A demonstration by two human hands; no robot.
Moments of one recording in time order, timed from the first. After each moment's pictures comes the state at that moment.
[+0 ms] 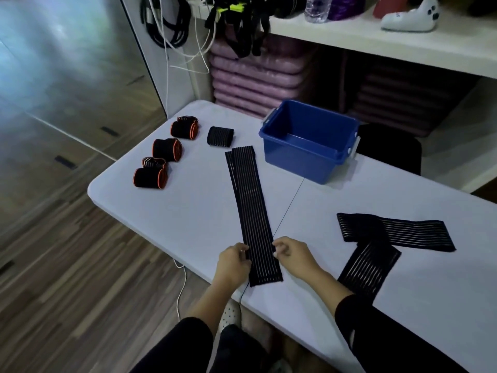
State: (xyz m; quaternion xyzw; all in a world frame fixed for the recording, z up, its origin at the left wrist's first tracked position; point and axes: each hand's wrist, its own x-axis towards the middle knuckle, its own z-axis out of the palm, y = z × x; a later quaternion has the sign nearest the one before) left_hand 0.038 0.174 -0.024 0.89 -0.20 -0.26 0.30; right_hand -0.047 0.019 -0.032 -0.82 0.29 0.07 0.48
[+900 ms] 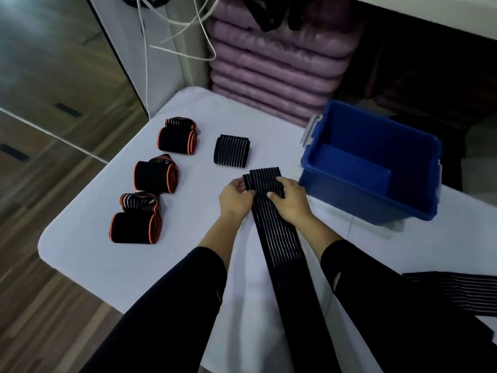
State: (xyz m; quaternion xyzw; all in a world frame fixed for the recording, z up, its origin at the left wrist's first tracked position) left_hand 0.321 0.051 -0.026 0.79 -0.02 -0.32 0.51; right_hand 0.242 -0.059 -0.047 -0.85 0.38 -0.01 0.37
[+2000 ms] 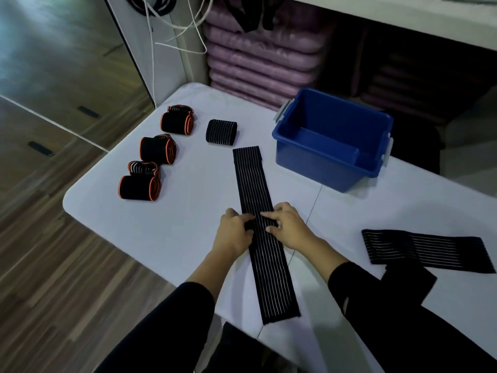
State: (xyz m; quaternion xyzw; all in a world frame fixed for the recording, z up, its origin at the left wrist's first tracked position) left_hand 0.169 0.125 -0.031 0.89 -0.27 -0.26 0.26; right_hand 0.089 -0.019 -0.042 -0.90 0.22 0.08 0.37
